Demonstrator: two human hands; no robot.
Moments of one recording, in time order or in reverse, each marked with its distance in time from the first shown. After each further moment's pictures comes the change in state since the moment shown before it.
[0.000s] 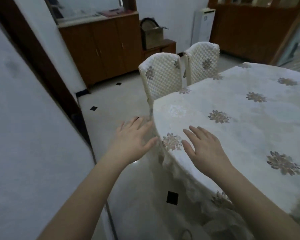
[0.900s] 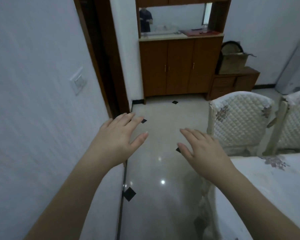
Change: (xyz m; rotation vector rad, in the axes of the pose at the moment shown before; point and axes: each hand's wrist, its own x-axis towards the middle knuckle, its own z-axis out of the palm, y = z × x) left_hand 0.143 -0.263 -0.072 -0.022 0.186 -0.454; right_hand 0.370 -0.170 0.020 0.007 -0.003 -0.518
